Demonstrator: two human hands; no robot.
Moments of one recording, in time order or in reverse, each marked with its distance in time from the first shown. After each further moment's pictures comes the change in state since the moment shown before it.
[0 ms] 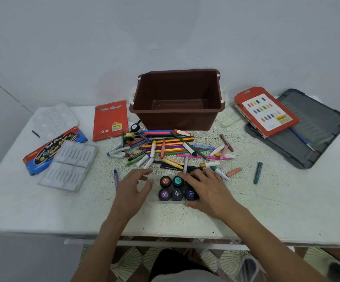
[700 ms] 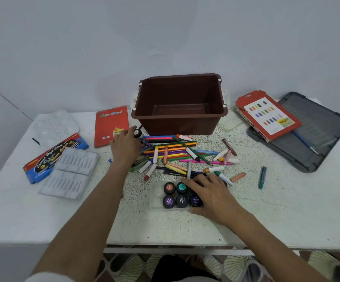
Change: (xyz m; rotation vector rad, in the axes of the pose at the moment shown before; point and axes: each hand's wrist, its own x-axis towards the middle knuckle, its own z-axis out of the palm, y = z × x) left_hand 0.159 -0.027 -0.015 0.583 0.058 -0.224; right_hand 0.004 -0.006 -0.007 0.000 -0.072 0.042
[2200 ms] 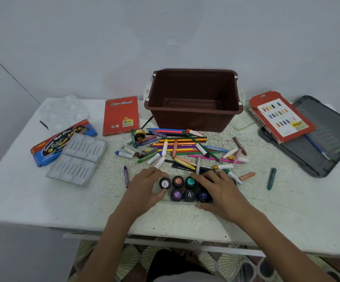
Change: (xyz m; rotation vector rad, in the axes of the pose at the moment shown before) left_hand -0.149 -0.023 0.006 -0.435 -0.143 0.493; right_hand 0.002 0.003 0.006 -0.022 -0.016 -0.010
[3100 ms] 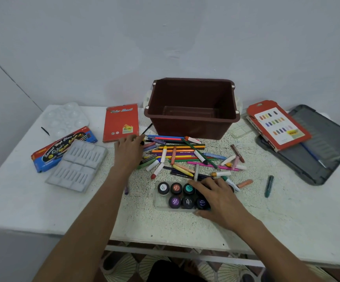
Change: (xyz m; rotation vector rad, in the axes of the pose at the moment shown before) left_hand 0.108 -0.060 -0.035 0.514 0.105 -0.387; right_hand 0.000 0.001 0.002 0.000 0.012 -0.018
